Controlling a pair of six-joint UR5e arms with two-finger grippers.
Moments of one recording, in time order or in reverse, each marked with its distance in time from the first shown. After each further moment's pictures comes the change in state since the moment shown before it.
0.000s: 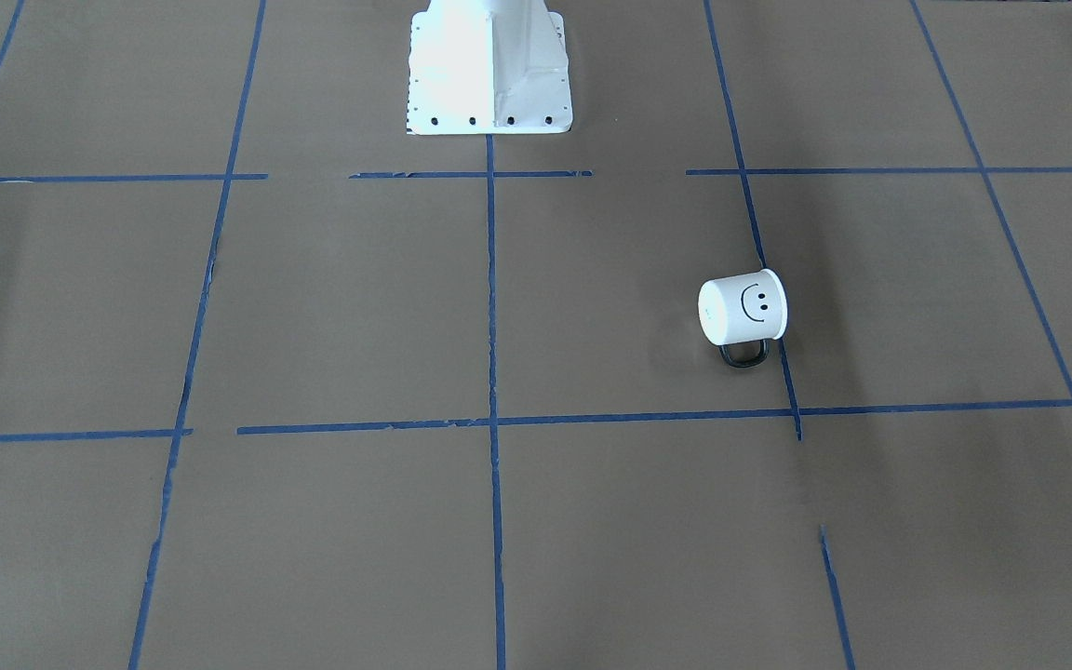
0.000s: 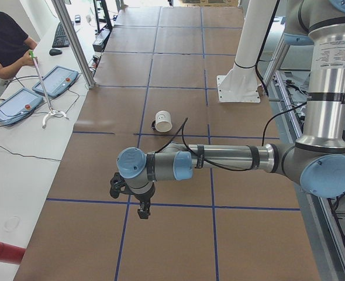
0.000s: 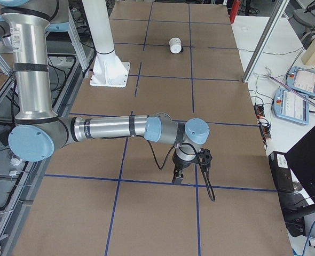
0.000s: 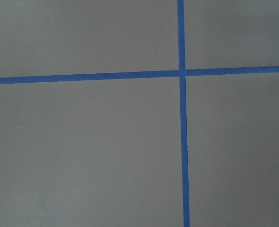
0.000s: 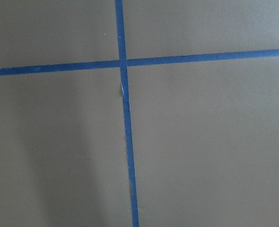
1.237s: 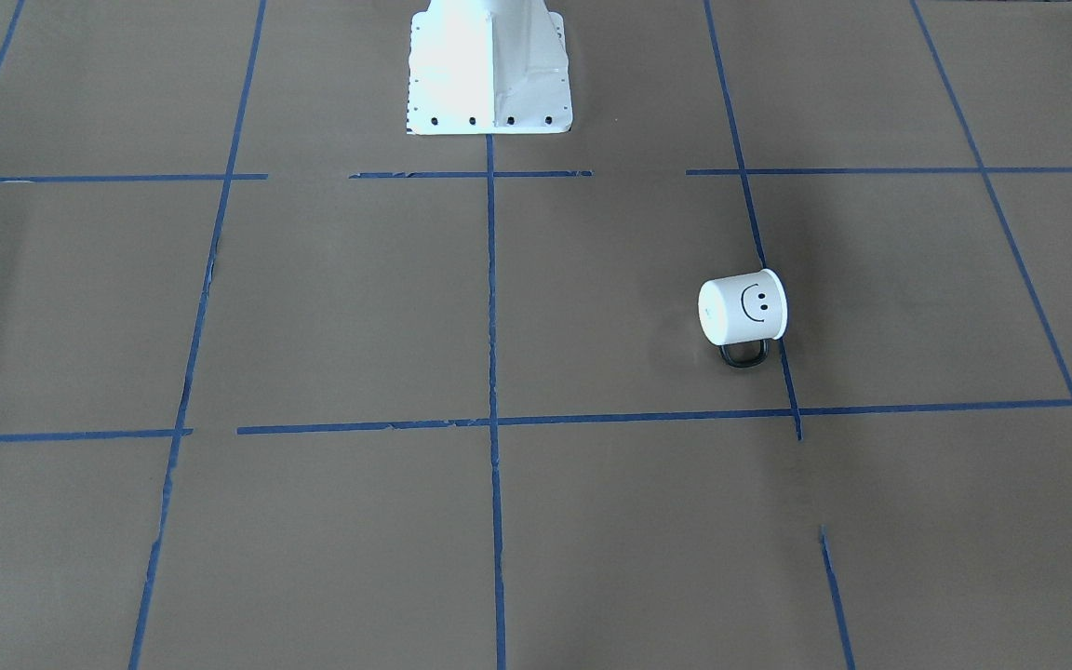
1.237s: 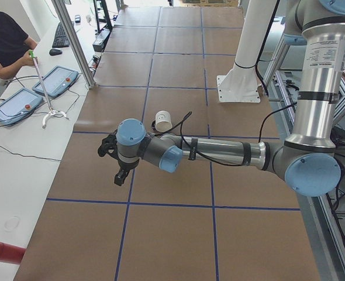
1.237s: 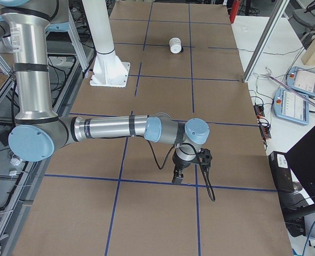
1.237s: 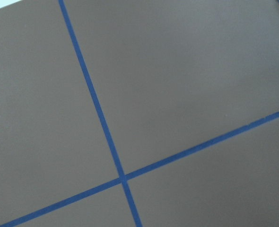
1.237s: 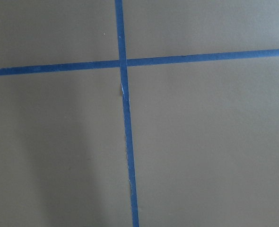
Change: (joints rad) left arm 0.146 -0.047 -0.013 -0.560 -0.014 -0.328; right arm 0.000 0.000 0.000 0.000 0.000 0.000
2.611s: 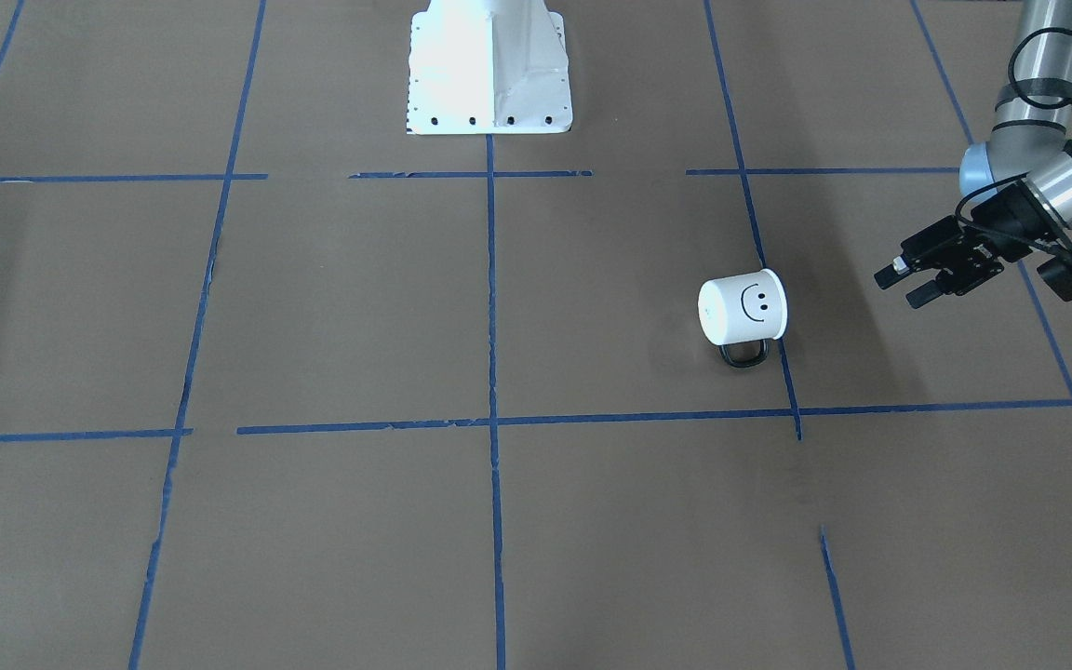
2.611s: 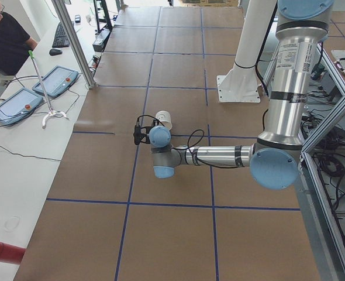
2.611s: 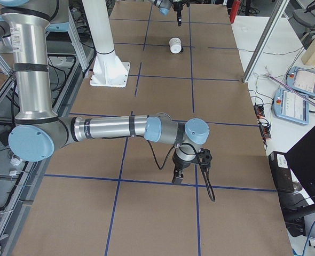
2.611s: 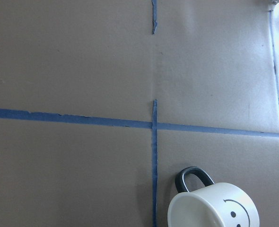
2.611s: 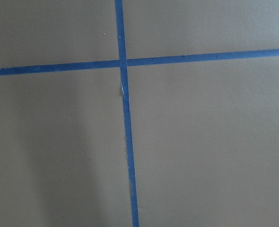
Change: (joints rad) left arm 0.402 -0.032 0.246 -1.127 -0.024 -1.283; right arm 0.000 0.000 0.000 0.000 0.000 0.000
